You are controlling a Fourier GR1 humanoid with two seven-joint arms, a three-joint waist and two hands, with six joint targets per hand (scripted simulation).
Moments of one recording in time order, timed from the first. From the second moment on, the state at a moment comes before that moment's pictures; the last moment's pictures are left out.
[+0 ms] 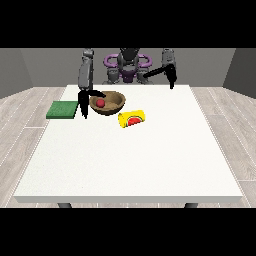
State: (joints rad) left arm -0.62 0.02 0.00 -1.20 -0.31 0.13 -0.16; right arm -0.49 -0.16 -0.31 -0.64 -0.25 0.17 -0.47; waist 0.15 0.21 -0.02
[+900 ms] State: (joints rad) left arm -0.56 0.09 0.06 -1.19 -0.24 0.06 -0.19; right arm -0.55 -0.15 -0.23 -0.57 -0.15 -0.09 -0.31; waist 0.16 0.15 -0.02
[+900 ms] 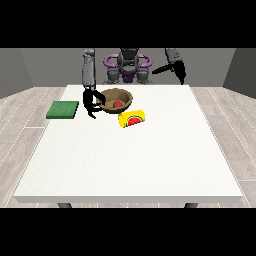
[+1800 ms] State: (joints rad) left arm -0.49 0.16 0.16 -1.08 -0.20 0.09 -0.27; right arm -0.63 -0.32 -0.23 -0.66 -0.18 0.01 0.10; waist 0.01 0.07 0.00
